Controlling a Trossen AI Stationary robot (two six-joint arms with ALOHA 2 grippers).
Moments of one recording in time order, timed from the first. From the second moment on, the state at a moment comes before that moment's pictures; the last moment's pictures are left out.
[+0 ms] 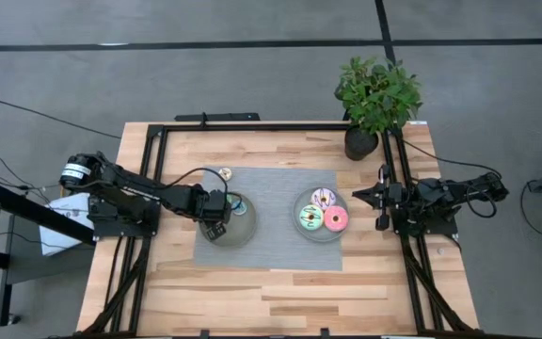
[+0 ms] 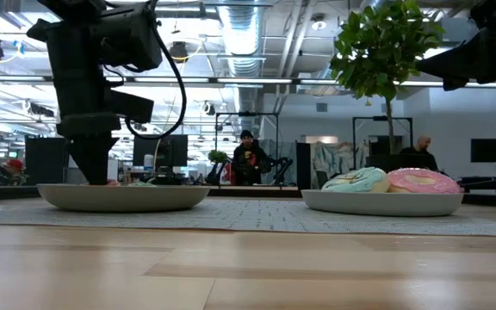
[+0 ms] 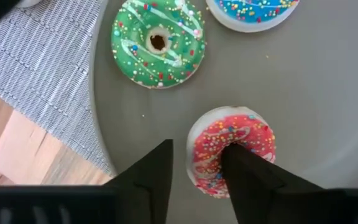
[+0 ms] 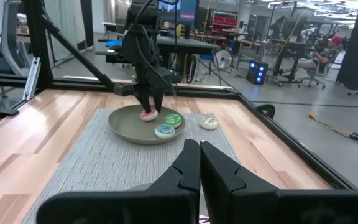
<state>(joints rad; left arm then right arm) -0.10 1.46 0.73 -0.66 -0.25 -0.65 0.26 0.00 0.16 -0.23 0.37 -0.13</state>
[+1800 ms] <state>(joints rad) -0.10 1.46 0.77 -0.72 -0.27 -0.66 0.26 0.00 0.16 -0.23 0.37 -0.13</state>
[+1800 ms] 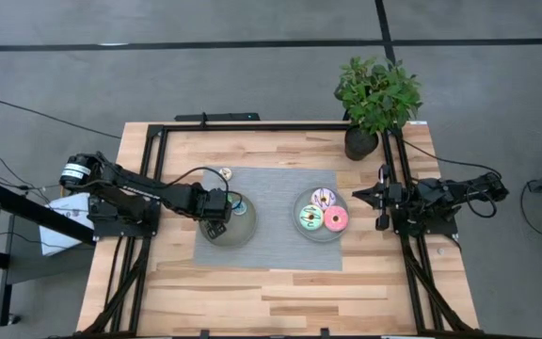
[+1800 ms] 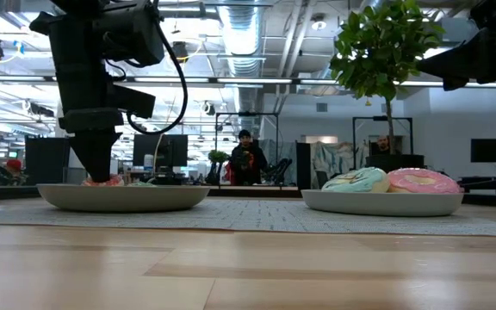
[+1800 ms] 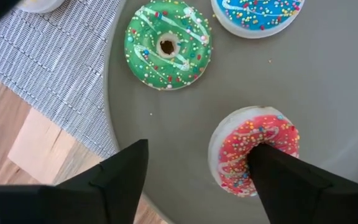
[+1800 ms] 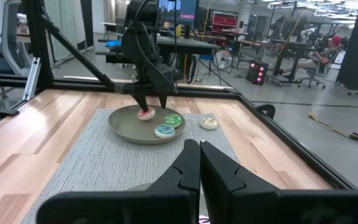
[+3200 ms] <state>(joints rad) -0.10 1.46 0.78 -0.72 -0.25 -0.26 0.26 0.00 0.16 -0.23 0.37 -0.13</state>
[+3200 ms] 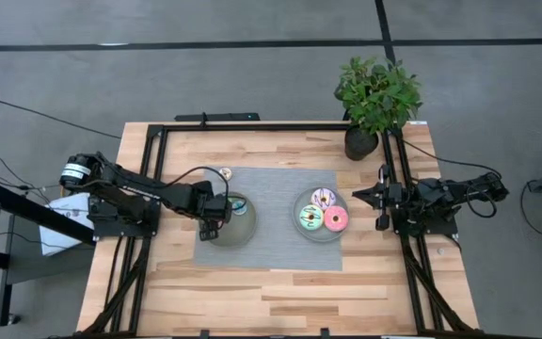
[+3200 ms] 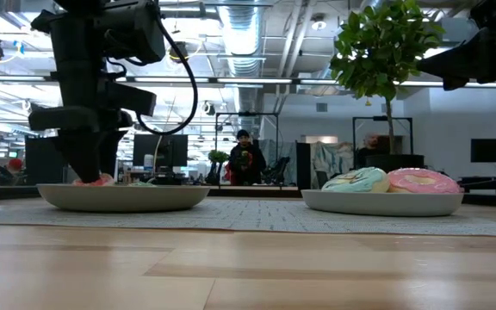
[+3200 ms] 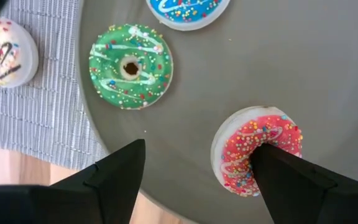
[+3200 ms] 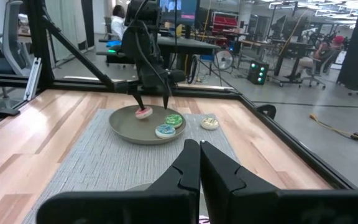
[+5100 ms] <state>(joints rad) -0.11 1.46 0.83 -0.72 -0.32 -0.21 0.33 0.39 0.16 0.10 0.34 0.07</state>
